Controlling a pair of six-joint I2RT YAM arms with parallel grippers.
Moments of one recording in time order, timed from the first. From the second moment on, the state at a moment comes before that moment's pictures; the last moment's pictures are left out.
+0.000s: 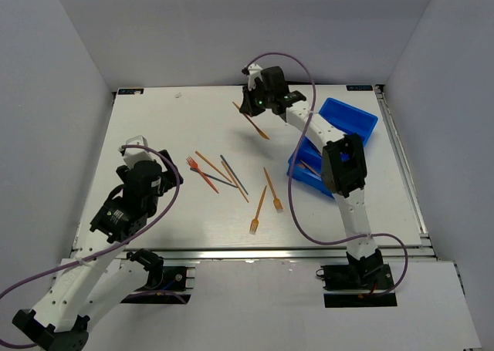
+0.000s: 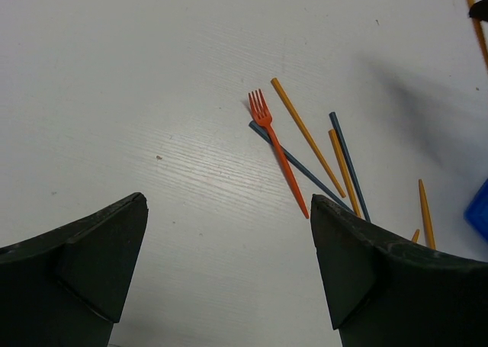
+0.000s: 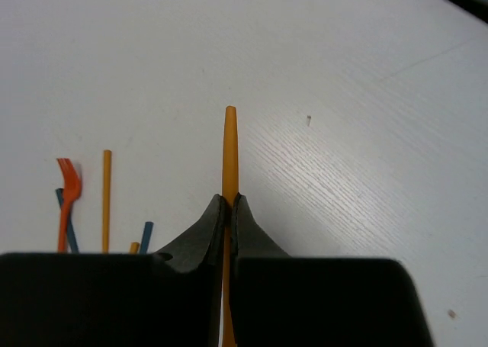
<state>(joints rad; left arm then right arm) -0.52 0.70 0.84 -0.68 -0.60 -0.56 0.52 2.33 2.12 -0.35 -0.36 0.01</state>
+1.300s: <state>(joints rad) -0.52 0.71 0.83 -0.67 -0.59 -0.56 0.07 1.62 1.01 0.01 -0.57 -0.53</state>
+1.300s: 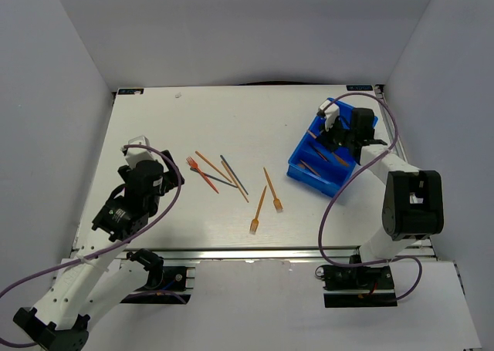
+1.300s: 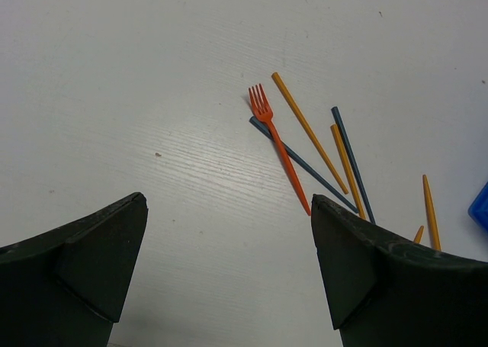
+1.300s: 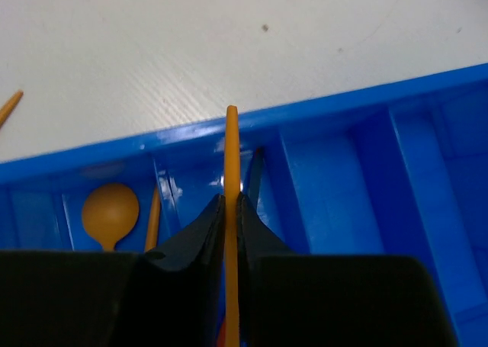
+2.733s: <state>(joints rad) -0.53 0.73 0.83 -0.68 -0.64 -0.58 0.81 1.54 0.86 -0.25 0.25 0.36</state>
